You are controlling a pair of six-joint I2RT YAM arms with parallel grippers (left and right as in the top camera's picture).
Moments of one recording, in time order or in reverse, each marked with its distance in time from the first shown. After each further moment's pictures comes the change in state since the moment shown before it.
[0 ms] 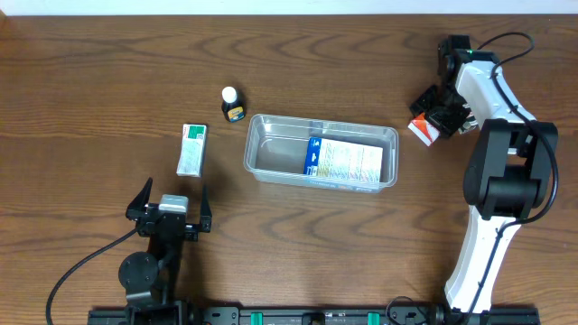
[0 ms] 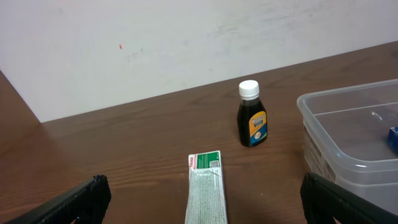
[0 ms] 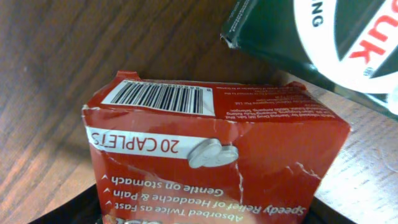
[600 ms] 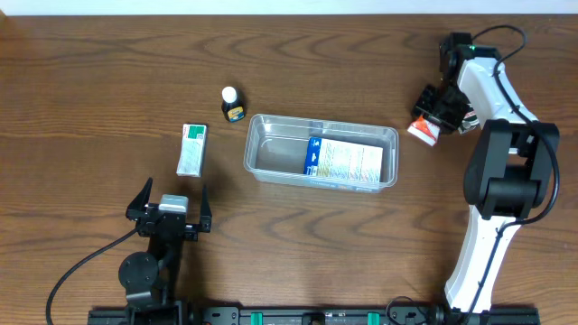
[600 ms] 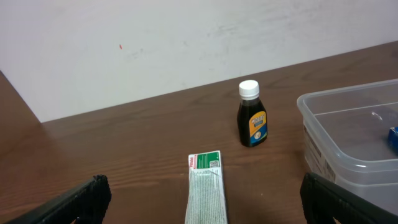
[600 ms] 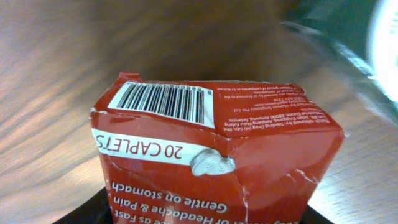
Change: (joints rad) left arm 0.000 0.000 0.000 0.000 0.000 0.000; right arm 0.000 0.000 0.063 -0.072 -0.100 -0.274
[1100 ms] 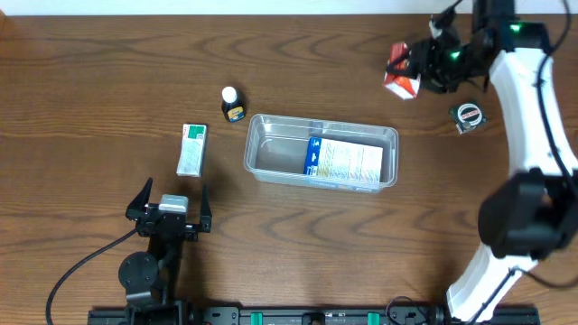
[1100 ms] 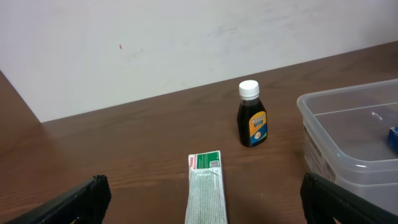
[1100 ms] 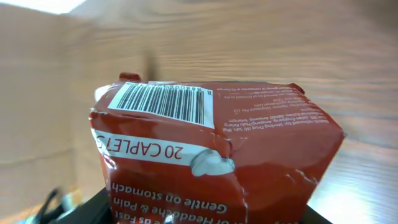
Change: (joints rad) left arm 0.000 0.000 0.000 0.000 0.000 0.000; right arm 0.015 -0.322 0.069 -0.019 -0.651 -0.270
